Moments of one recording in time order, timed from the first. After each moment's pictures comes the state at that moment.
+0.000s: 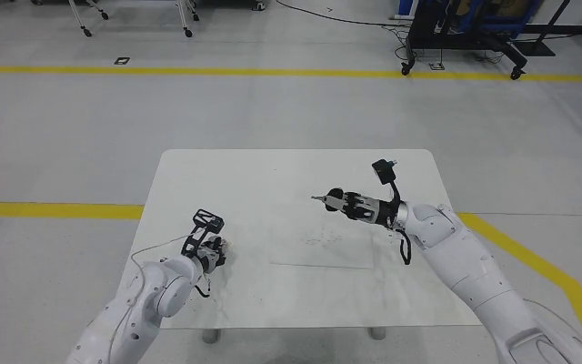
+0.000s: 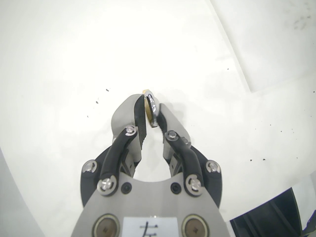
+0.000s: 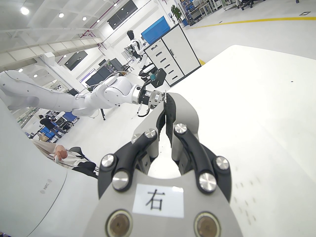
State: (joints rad) left arm 1.45 -0.91 -1.11 -1.78 1.01 0.02 -0.74; right arm -1.01 -1.05 0.95 -1.14 0.07 -1.01 0.60
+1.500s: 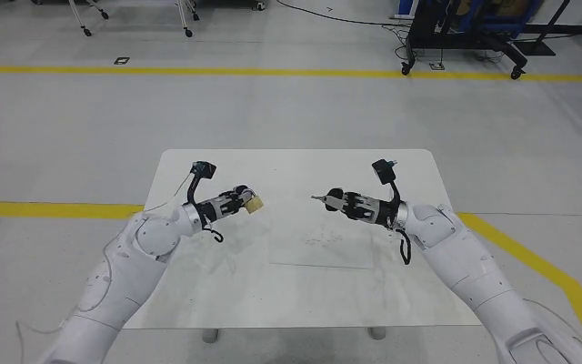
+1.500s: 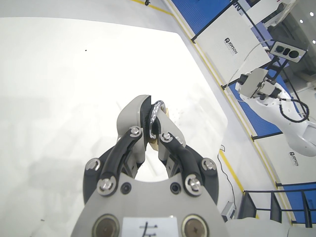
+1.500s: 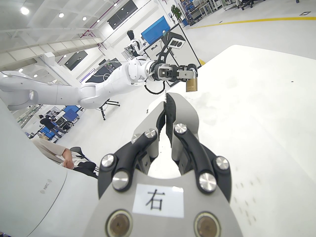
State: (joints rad) left arm 1.04 -1.03 -1.02 -1.26 0.18 -0.48 -0.56; right arm -1.01 -1.05 0.95 -1.14 0.07 -1.01 0.60
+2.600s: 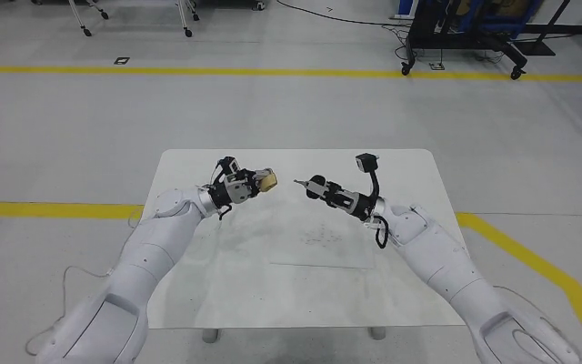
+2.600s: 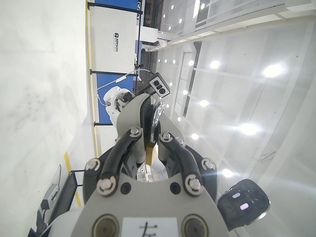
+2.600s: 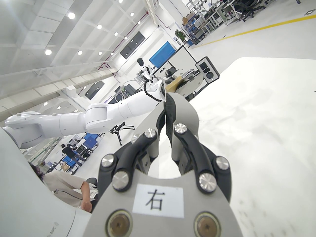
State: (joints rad) left arm 0.69 -1.27 -0.80 -0.61 -1.00 -0.21 -1.20; right arm -0.92 -1.16 0.81 -1.02 0.20 -0.95 0.48
